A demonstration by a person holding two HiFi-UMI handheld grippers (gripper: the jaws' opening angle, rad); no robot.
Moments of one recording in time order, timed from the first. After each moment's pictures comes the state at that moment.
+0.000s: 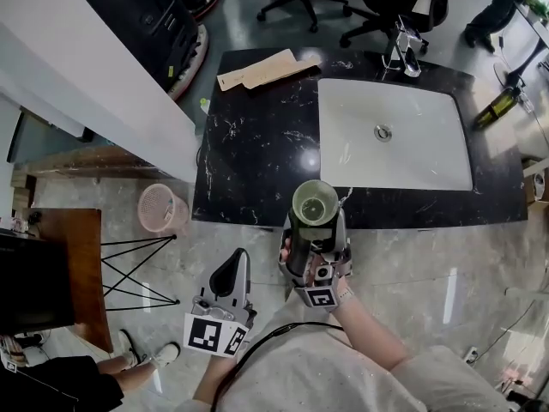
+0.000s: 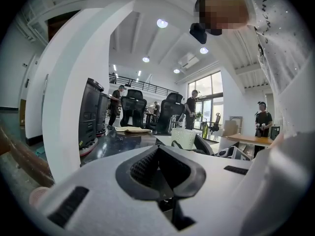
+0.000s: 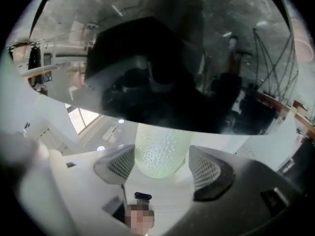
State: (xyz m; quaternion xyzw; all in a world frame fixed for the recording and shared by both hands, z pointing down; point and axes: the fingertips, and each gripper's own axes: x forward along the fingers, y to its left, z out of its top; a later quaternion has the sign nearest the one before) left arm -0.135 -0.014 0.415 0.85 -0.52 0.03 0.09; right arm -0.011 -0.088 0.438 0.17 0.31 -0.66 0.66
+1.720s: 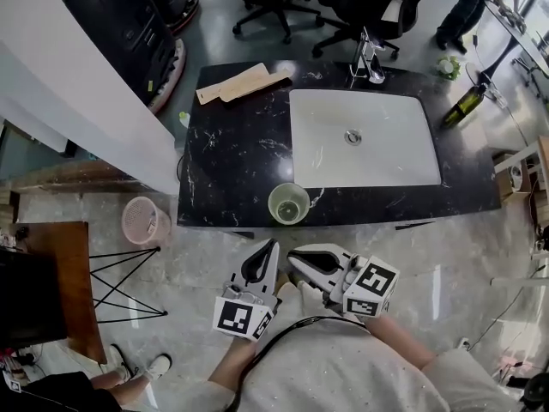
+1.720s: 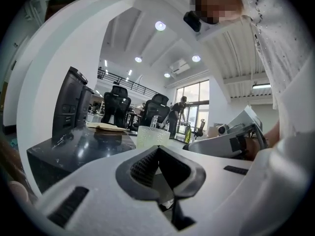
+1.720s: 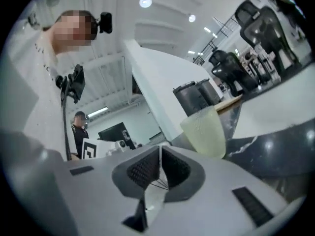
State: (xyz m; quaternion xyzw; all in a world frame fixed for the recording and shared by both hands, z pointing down) left arm -0.036 -0.022 0.419 0.89 -0.44 0.00 0.10; right arm -0.011 0.008 0.407 -0.22 0.94 -0.25 0.01
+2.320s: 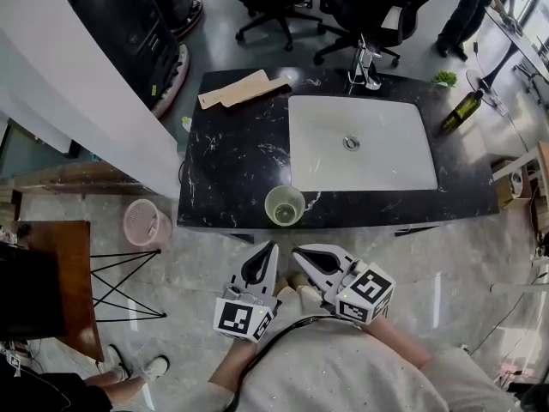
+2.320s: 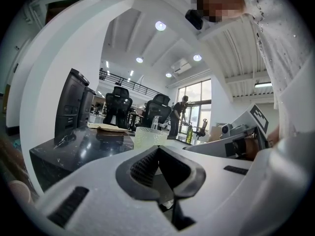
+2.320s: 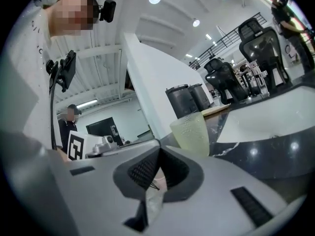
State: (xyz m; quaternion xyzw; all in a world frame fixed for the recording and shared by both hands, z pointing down) left arm -0.029 -0.018 0.416 0.88 -0.46 0.00 0.10; right arm 0.009 0.002 0.414 -0.29 0.93 -0.22 -0.03
